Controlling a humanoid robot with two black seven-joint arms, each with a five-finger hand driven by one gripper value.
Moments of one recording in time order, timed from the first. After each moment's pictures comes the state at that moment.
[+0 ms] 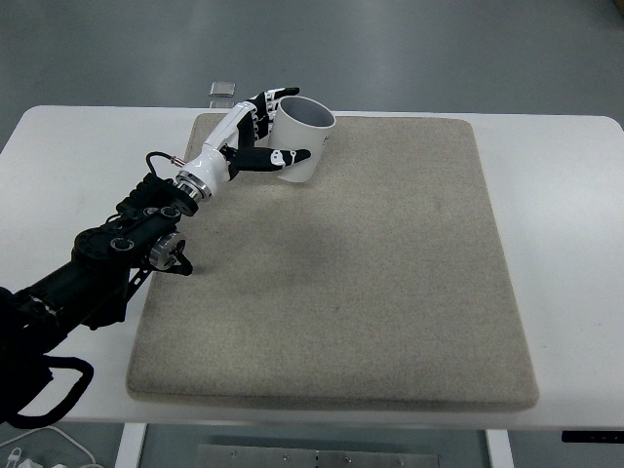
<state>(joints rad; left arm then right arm) -0.84 0.07 -0.61 -0.49 0.73 -0.13 -0.61 0.03 0.00 0.01 0.07 0.02 0.03 -0.23</state>
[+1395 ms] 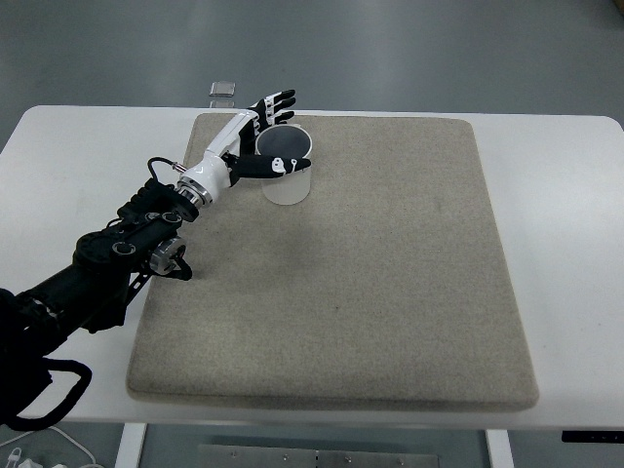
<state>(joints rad) -0.84 0.07 -0.59 -0.49 0.71 -0.12 -0.61 0.03 0.00 0.01 0.07 0.02 0.03 -0.23</state>
